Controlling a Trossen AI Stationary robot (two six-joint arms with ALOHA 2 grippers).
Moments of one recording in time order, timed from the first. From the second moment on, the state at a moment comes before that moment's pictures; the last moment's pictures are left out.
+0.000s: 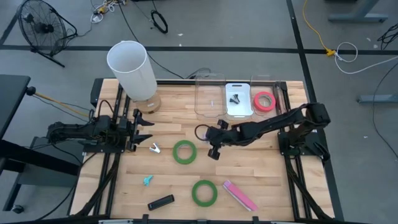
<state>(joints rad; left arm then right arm) -0.03 0.01 0.01 0.21 -0.01 -0.01 0.14 1.70 1.07 -0.28 0.26 0.33</state>
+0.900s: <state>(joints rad) -0.03 0.01 0.01 0.20 -0.01 -0.01 0.13 1.79 1.07 -0.20 0.38 0.30</state>
